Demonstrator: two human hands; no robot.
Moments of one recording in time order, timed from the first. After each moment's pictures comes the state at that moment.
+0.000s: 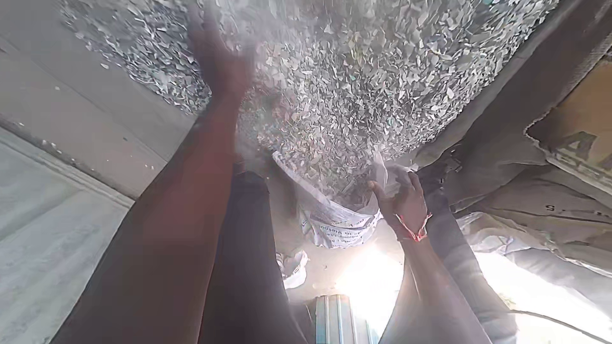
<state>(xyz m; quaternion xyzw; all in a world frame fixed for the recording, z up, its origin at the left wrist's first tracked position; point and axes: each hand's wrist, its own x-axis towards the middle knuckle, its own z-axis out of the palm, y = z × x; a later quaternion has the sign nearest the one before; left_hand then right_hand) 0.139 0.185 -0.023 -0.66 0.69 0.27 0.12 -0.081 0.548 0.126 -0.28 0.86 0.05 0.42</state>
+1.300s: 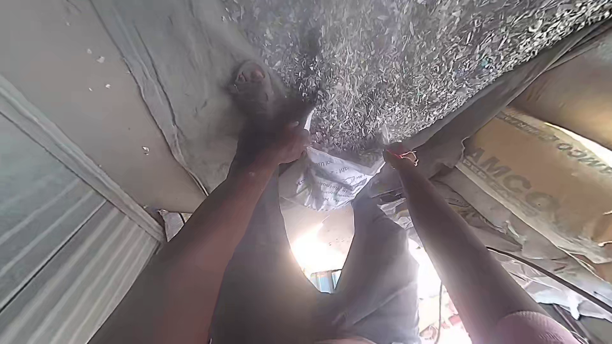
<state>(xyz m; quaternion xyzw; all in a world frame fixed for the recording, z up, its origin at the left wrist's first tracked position) 0.360 0.438 0.059 -0.28 0.75 0.57 0.17 0.013 0.464 0.122 -0.31 0.65 0.54 0.44</state>
